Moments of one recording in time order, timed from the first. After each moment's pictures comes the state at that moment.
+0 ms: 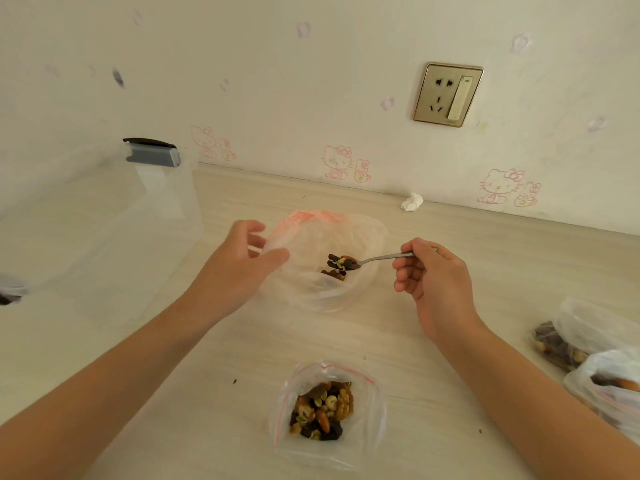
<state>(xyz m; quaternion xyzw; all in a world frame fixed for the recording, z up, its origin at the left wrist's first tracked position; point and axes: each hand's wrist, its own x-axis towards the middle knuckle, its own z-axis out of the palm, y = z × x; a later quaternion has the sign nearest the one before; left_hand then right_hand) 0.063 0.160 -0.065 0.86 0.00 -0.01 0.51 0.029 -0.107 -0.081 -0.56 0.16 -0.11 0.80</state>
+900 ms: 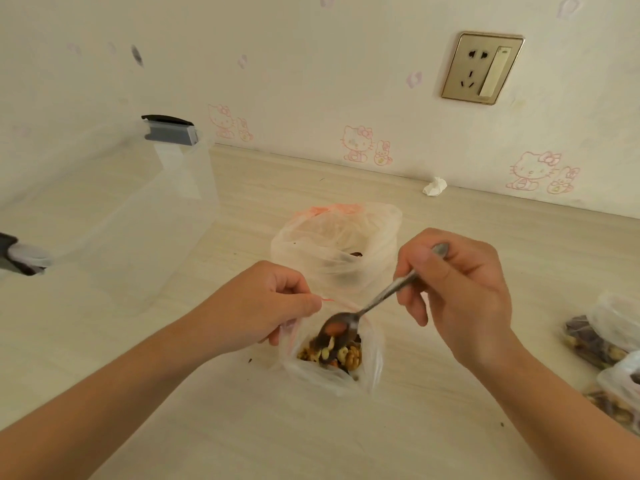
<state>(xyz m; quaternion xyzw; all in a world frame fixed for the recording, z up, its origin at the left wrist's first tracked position) 0.006 0.163 -0.061 0.87 -0.11 -0.20 0.45 -0.021 -0.084 -0.057 -0.65 -0.19 -0.11 0.73</state>
